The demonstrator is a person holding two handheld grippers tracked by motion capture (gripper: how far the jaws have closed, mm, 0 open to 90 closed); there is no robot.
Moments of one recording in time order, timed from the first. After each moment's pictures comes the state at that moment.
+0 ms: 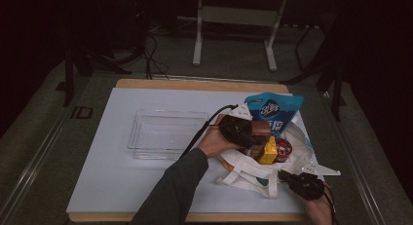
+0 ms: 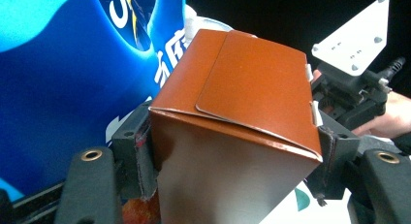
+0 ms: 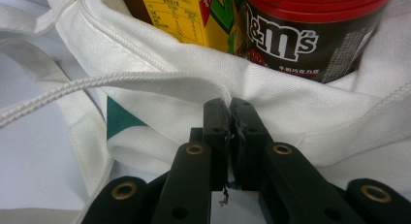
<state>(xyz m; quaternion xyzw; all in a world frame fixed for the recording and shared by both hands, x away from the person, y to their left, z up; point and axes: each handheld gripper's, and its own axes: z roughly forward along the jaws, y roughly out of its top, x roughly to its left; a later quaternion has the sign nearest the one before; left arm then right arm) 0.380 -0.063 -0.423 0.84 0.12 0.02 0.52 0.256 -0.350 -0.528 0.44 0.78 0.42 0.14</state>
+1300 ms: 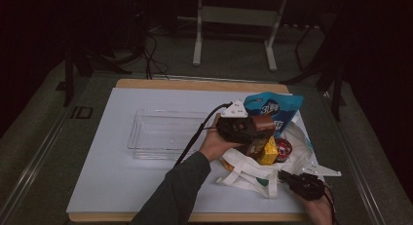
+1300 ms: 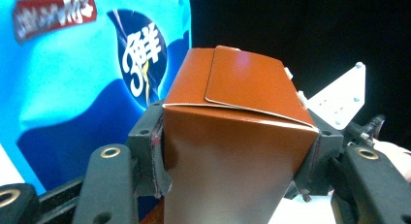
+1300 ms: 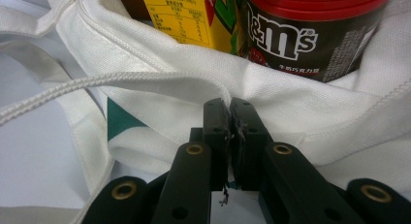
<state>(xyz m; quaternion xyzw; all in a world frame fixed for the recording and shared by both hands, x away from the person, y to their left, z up) 0.364 -0.050 -0.405 0.79 0.14 0.06 0.60 0.255 -0.351 -0.530 0.44 0.77 0.43 0.14</state>
